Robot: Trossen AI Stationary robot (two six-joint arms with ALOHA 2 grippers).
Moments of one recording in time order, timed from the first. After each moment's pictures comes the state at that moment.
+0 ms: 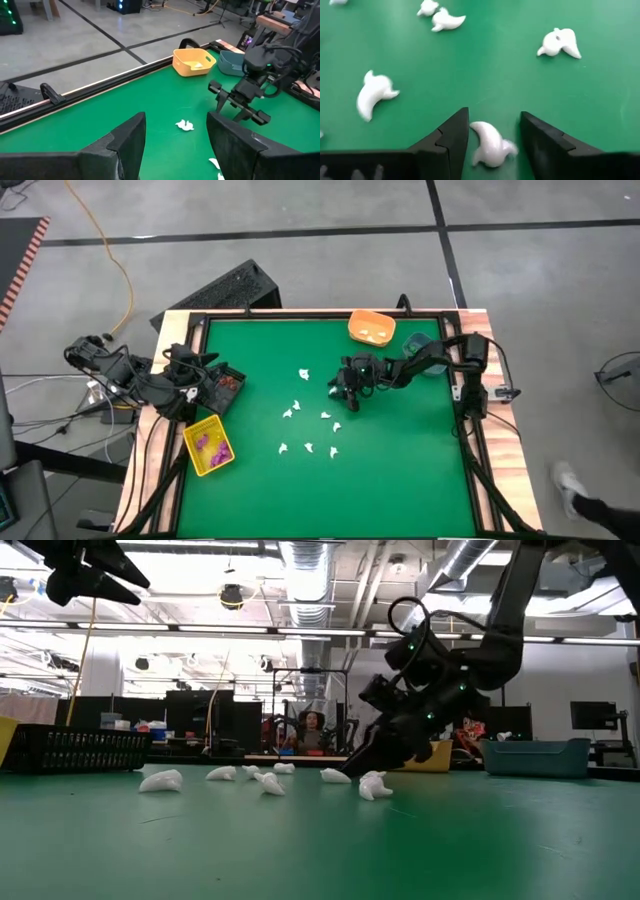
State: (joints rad) left arm -0.49 0.48 0.73 -0.84 -1.06 -0.81; right arm -0.27 1.89 0.69 0.63 -0.27 -0.23
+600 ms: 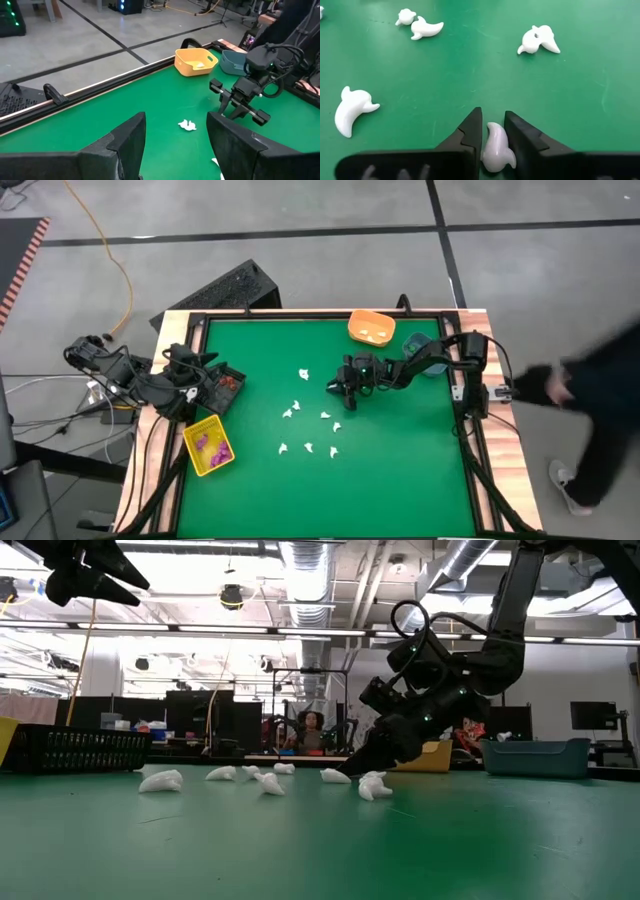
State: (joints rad) left arm -0.49 0.48 0.73 -0.85 -1.06 -0.81; right arm -0.26 2.00 0.69 0.66 -0.19 -0.15
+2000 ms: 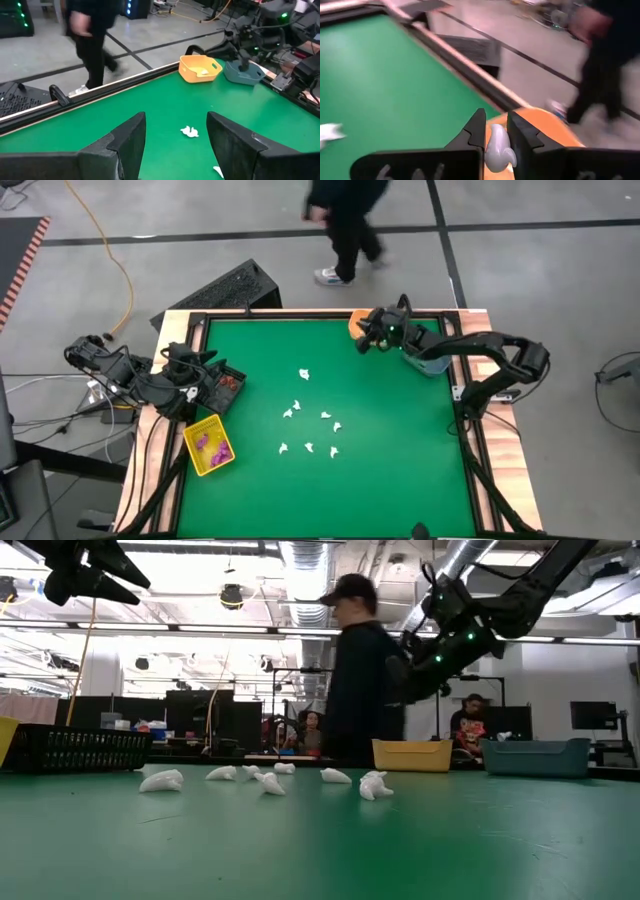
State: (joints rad) left arm -0.49 0.48 0.73 -0.85 -1.10 -0.83; right arm -0.56 1.44 0.68 0.39 0.17 0.06
